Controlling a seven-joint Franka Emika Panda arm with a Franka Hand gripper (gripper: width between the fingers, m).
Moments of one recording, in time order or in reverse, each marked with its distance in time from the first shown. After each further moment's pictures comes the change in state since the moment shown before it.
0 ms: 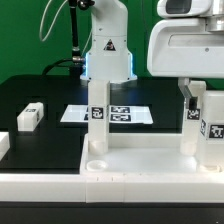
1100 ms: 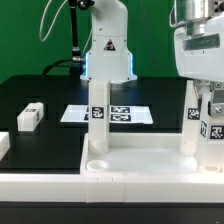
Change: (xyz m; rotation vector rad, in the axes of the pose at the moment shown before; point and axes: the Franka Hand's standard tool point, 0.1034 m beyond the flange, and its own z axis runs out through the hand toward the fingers) arm -0.003 0.014 0.003 0.077 -0.013 1.152
